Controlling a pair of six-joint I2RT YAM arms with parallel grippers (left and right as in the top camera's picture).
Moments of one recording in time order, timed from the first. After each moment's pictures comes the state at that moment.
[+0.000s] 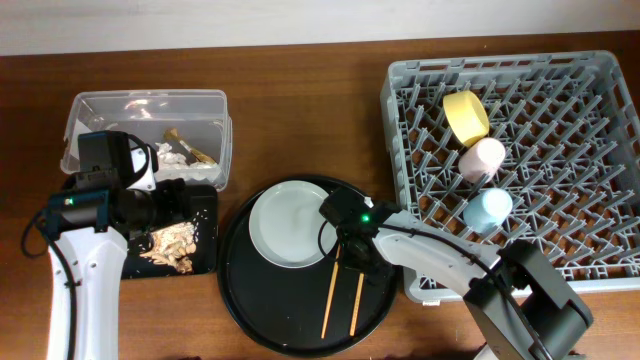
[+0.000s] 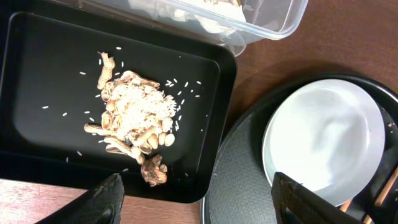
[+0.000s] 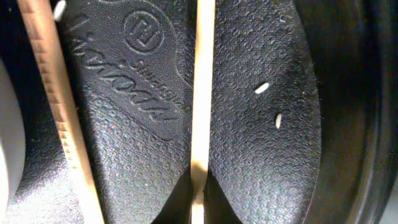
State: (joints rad) left arm 0.15 1.32 1.21 -1.10 0.09 -0.15; right arm 0.72 1.75 0.98 -0.77 0.00 0.95
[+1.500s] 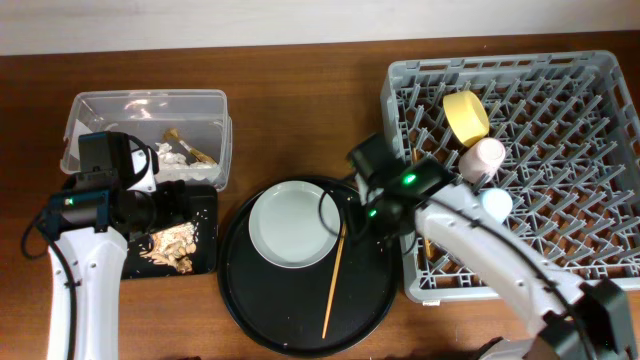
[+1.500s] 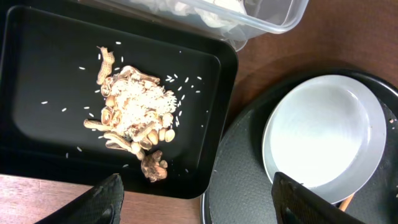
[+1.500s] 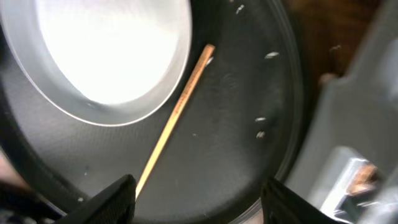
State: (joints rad) left arm 0.15 1.32 1.21 -1.12 0.09 -0.15; right arm 0.60 1.59 1.23 -1.02 -0.13 0.40
